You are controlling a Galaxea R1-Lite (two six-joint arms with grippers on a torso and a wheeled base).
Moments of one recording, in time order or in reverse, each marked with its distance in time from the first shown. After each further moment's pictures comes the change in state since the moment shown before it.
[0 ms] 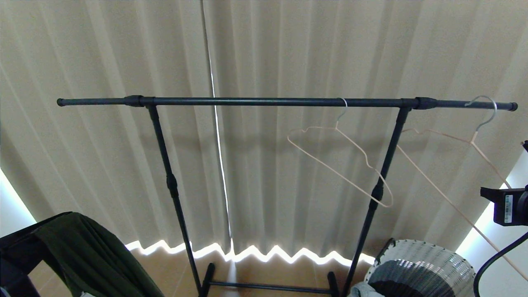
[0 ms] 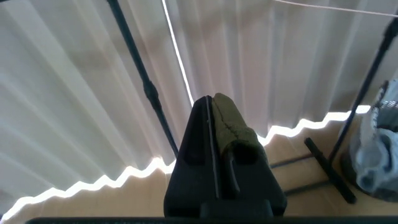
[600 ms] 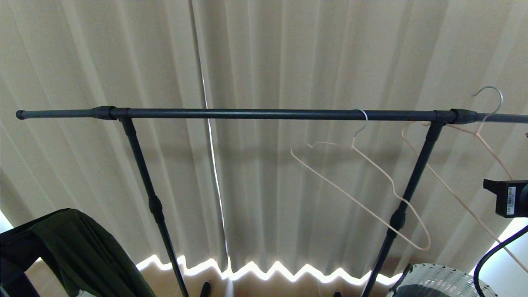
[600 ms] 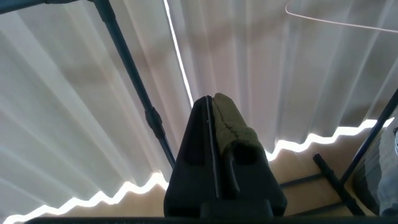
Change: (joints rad) left arm 0.001 0.000 -0.013 0.000 0.000 -0.013; right arm -0.003 0.003 -0.036 0.003 -0.006 -0.001
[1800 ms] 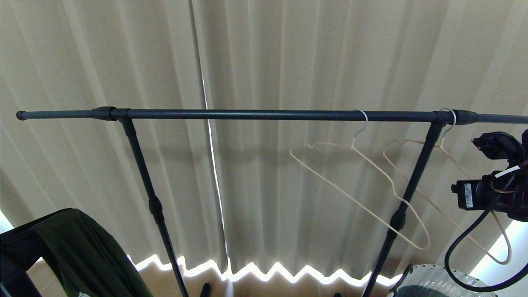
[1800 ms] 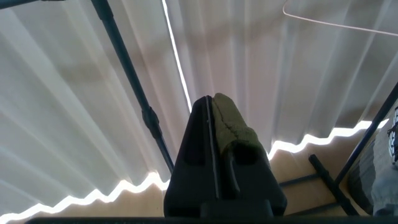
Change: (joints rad) left arm -0.003 0.005 -0.003 0.000 -0.002 -0.018; right arm -0.003 0.249 -0.091 -0.005 -0.001 0.010
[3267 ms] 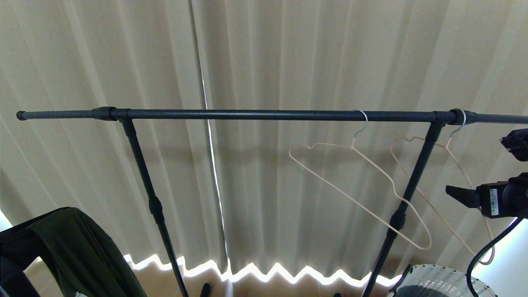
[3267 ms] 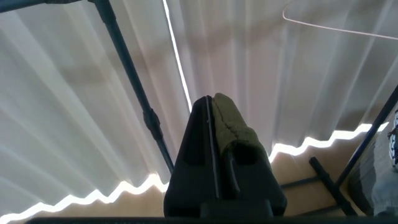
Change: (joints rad) left arm 0.001 -0.004 -0.004 0.000 0.000 -0.001; right arm 0.004 -0.150 0.067 -0.002 0.012 -0.077
